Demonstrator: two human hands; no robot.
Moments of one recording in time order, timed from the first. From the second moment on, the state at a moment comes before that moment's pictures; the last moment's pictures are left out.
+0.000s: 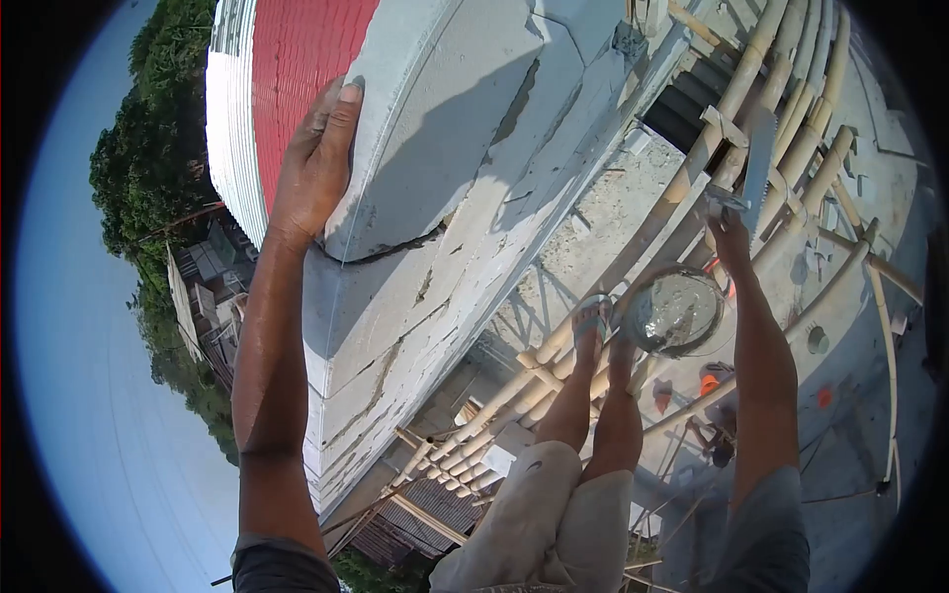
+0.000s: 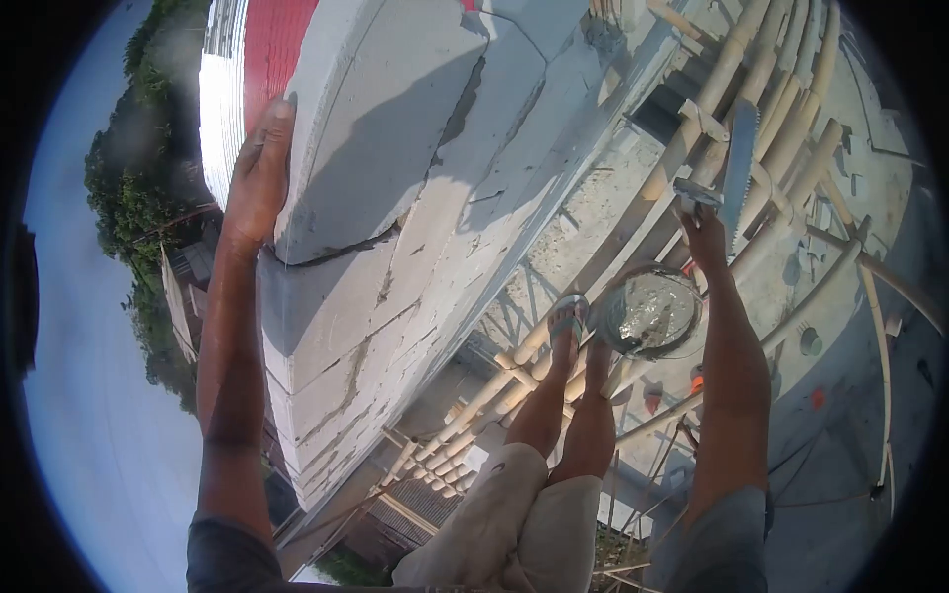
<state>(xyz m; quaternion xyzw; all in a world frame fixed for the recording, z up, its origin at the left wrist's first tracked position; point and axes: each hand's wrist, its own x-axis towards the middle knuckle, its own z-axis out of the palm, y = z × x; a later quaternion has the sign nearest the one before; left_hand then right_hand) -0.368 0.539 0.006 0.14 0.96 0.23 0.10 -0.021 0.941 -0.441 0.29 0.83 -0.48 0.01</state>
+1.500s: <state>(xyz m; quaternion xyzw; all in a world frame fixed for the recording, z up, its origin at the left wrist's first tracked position) -0.362 0.567 0.009 0.16 0.93 0.27 0.20 -0.252 0.791 0.038 0.10 0.98 -0.16 0.09</state>
